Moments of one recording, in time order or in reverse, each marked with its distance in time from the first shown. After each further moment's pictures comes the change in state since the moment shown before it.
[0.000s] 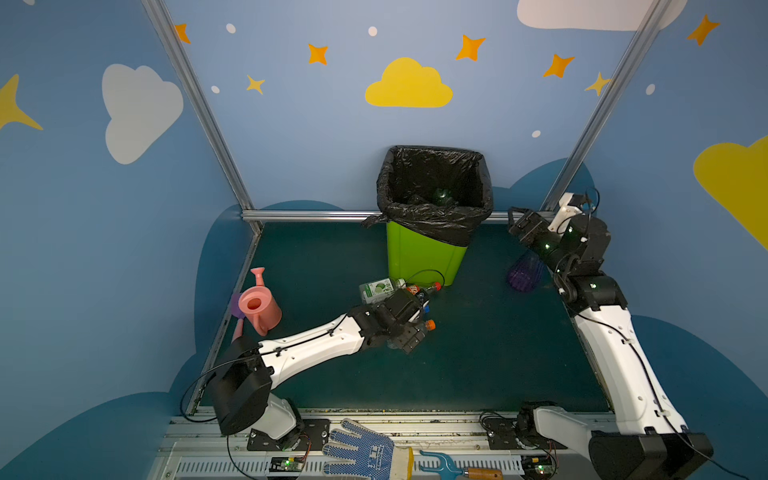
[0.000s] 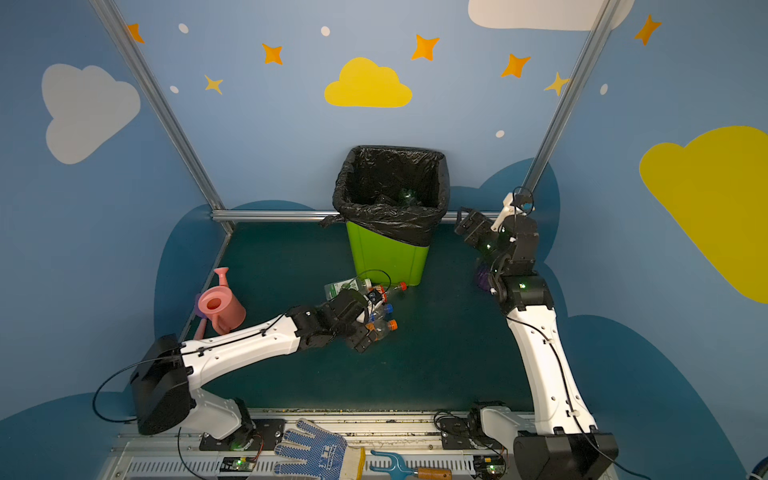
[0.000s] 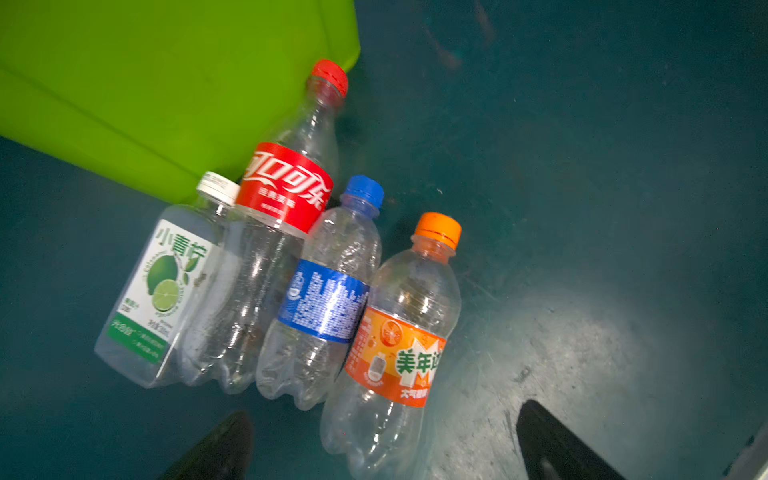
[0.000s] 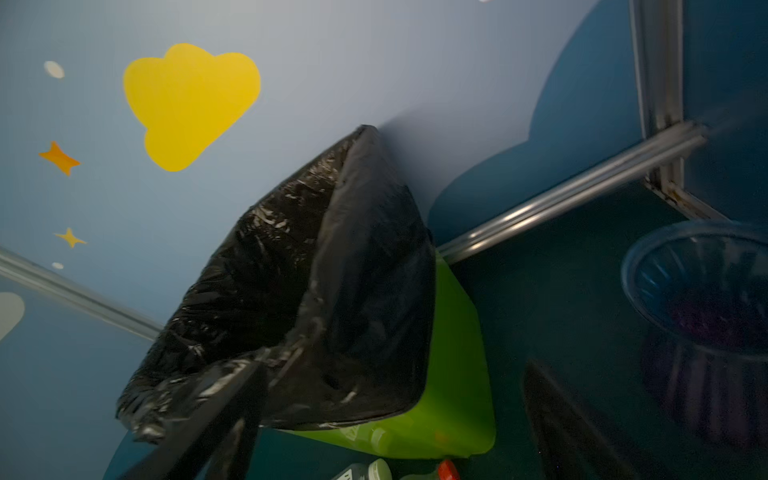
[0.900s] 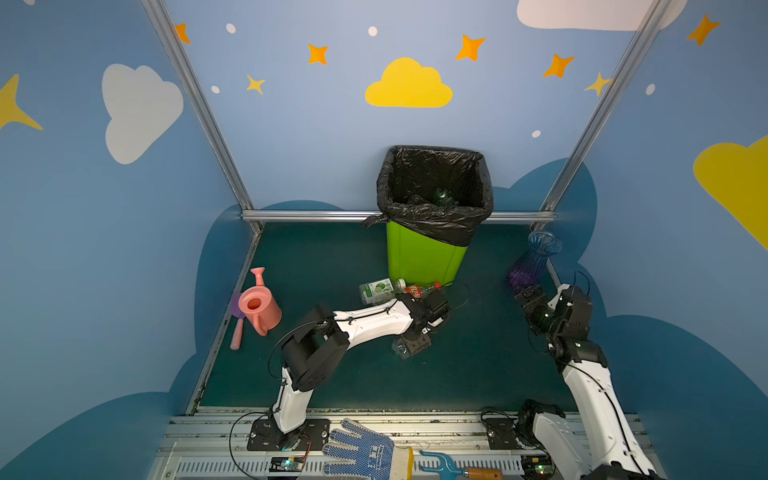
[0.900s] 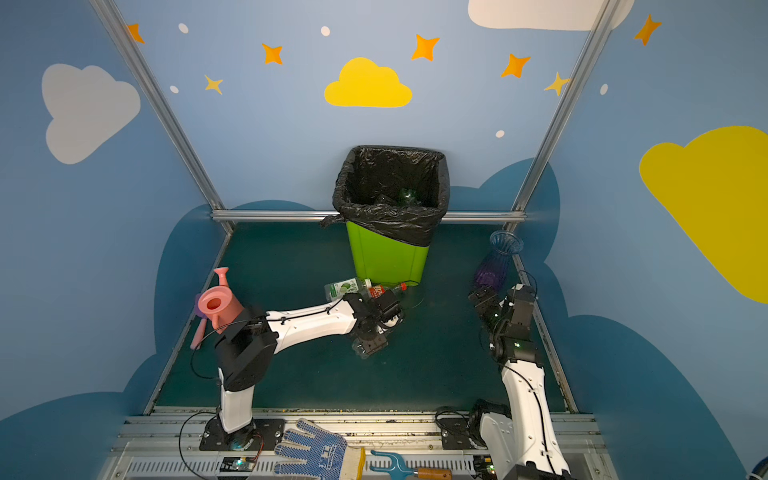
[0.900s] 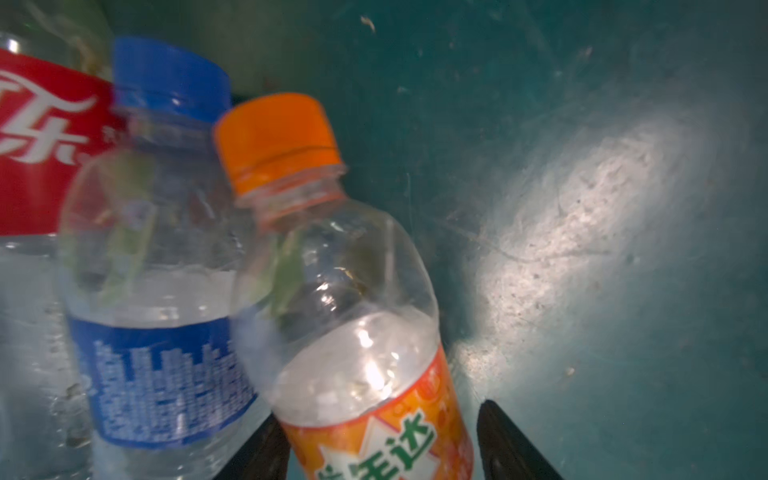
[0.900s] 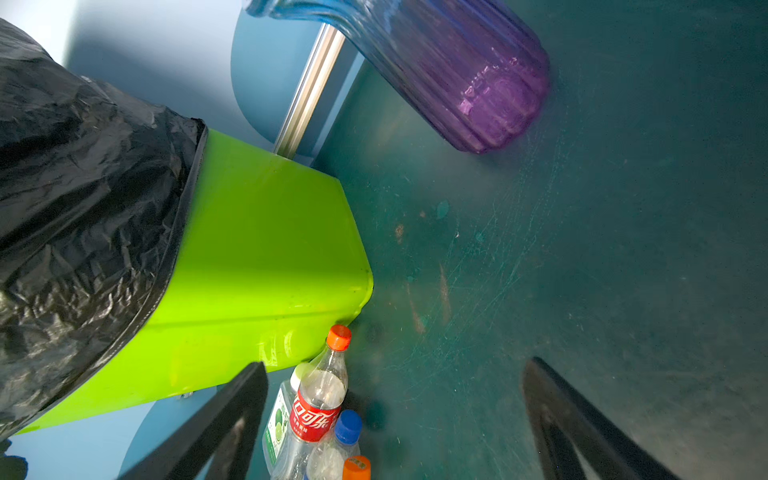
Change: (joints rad) left arm -0.023 0.424 0.327 -0.308 0.023 0.108; right arm -0.218 -0.283 -0.629 0.015 -0.146 0.250
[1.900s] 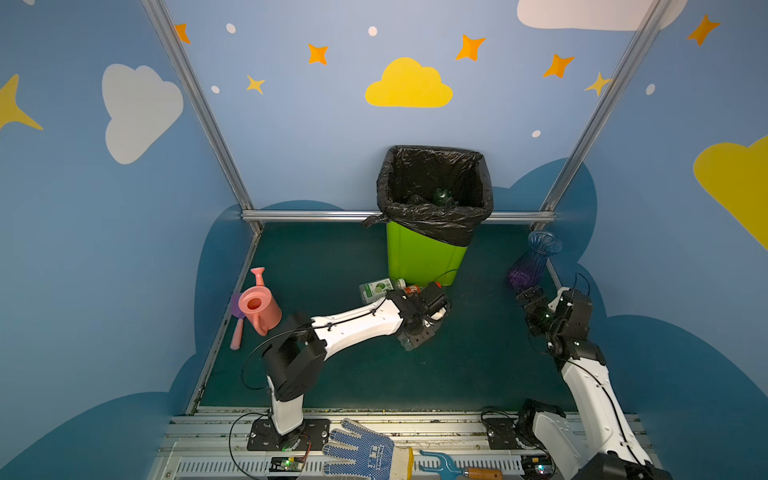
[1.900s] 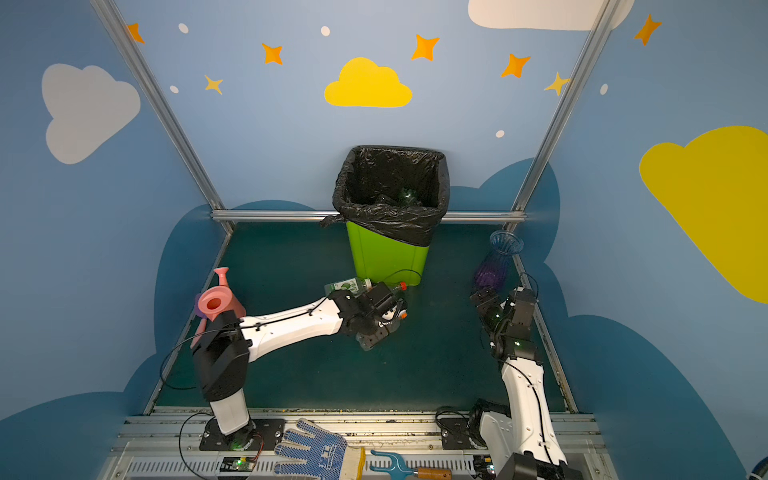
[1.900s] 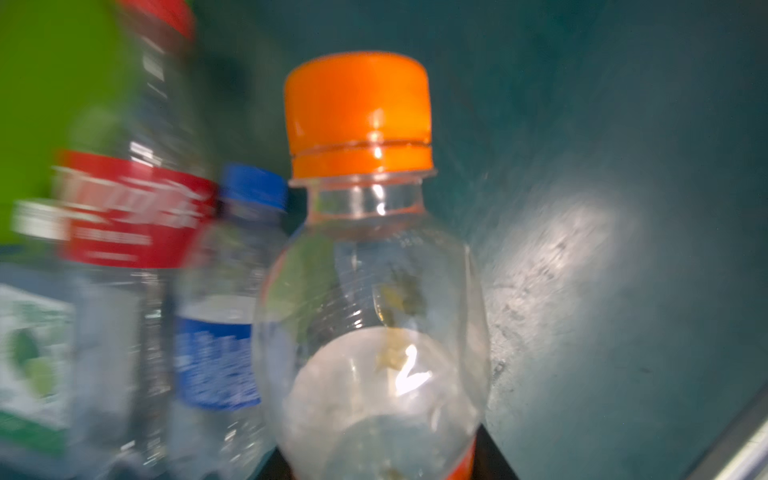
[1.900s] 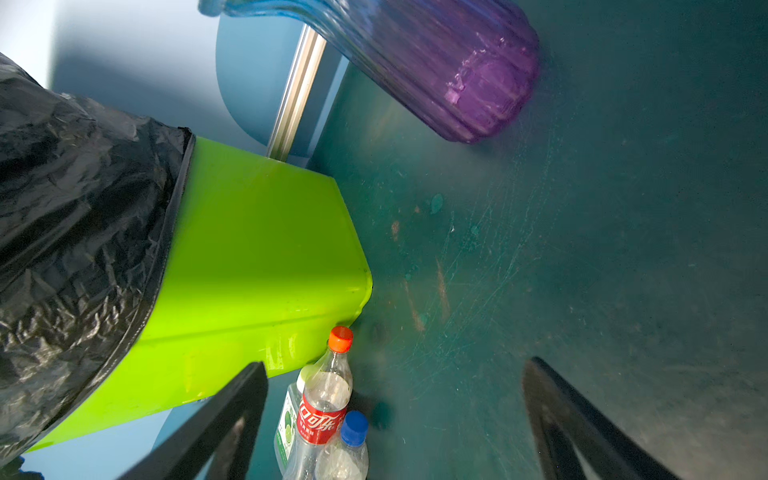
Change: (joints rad) left arm 0.015 -0.189 -0.024 0.090 0.053 -0.020; right arm -0.034 0.037 -0.027 0.042 -0.048 0.043
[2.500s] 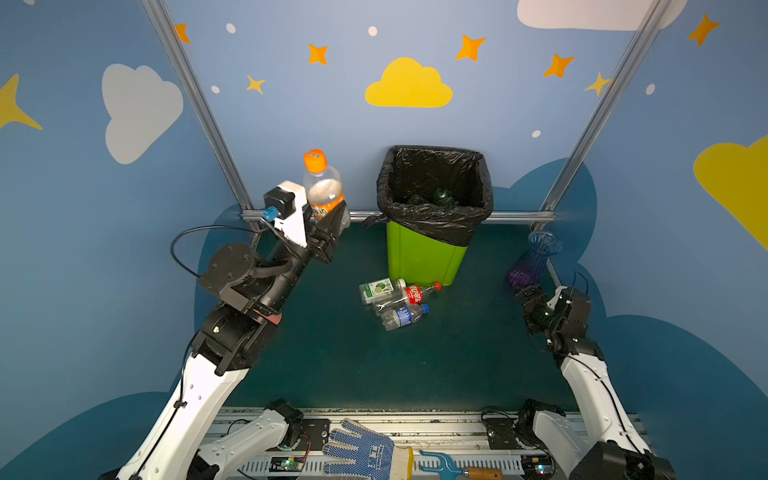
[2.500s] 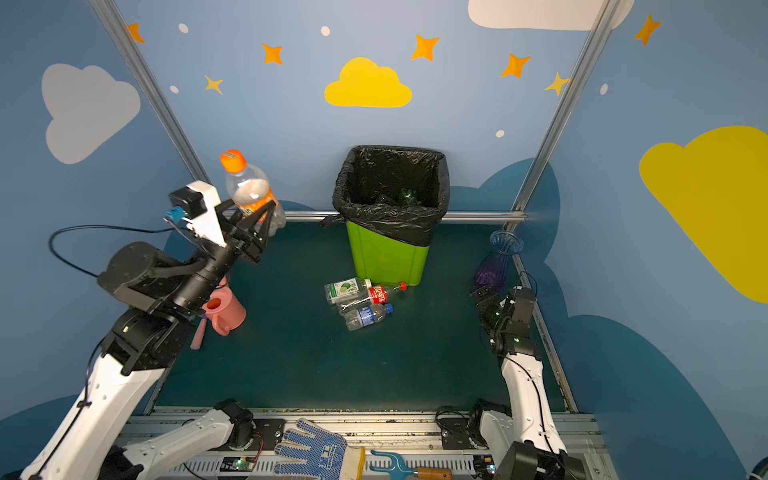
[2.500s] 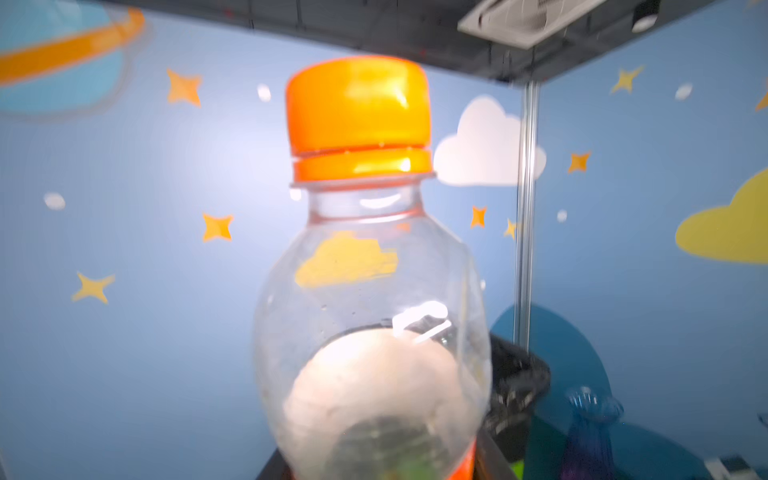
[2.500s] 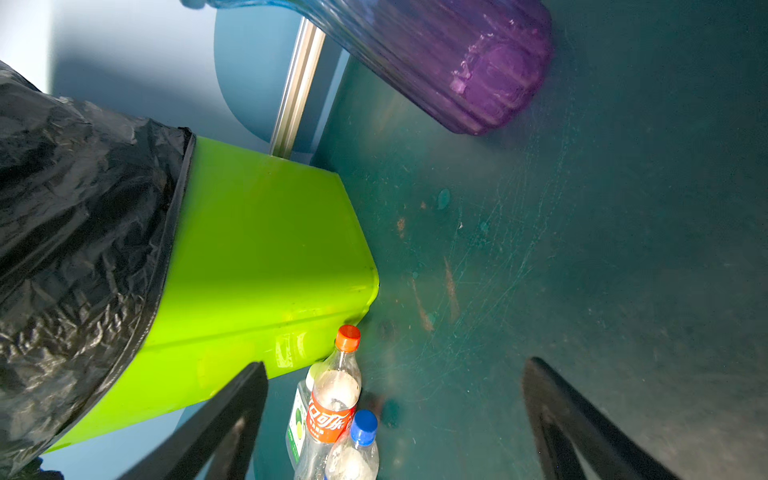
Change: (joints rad) left arm 0.453 -0.756 0.057 0.627 0.053 -0.014; right arm -0.005 0.042 0.000 0.039 -0.037 0.030
